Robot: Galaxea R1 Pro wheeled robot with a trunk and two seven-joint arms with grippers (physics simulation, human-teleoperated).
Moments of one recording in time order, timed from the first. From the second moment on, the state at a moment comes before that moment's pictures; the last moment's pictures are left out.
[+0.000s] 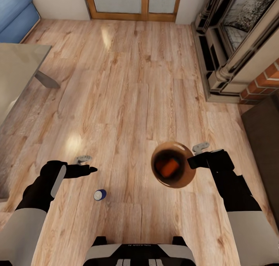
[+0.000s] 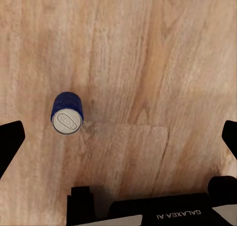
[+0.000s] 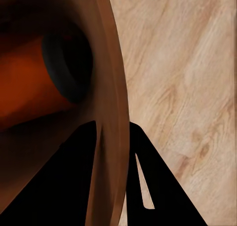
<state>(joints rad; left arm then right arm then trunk) -0.75 0.18 0.07 -1.07 0.14 1.00 -0.28 -0.74 -0.12 0.02 -1.39 0.58 1.04 0.65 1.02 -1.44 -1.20</state>
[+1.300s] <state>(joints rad) -0.75 0.13 0.04 -0.76 0.14 0.77 -0.12 -0.88 -0.10 0.03 -1.39 0.58 1.04 0.65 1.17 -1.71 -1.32</state>
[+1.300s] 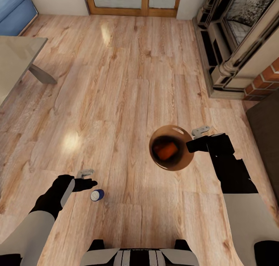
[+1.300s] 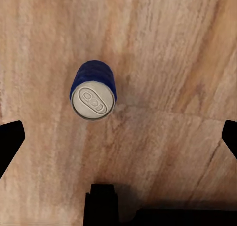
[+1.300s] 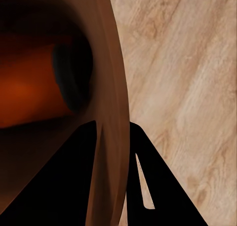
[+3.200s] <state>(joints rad) -0.75 0.13 0.03 -0.70 0.14 0.72 -0.12 -0.95 0.04 0.03 -1.42 0.73 1.04 0.65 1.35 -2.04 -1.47</state>
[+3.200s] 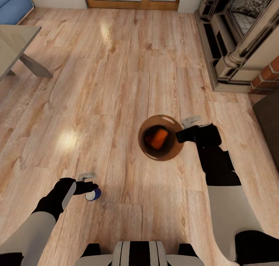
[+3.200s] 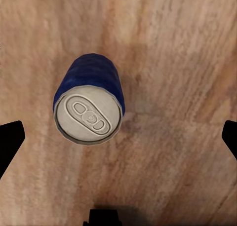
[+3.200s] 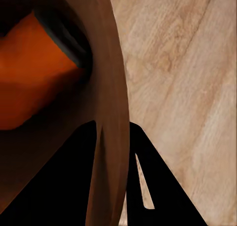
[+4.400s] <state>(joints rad) -0.75 0.13 0.03 -0.70 0.14 0.72 -0.12 -0.98 0.05 0.02 -1.42 0.74 1.04 0.66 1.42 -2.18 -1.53</state>
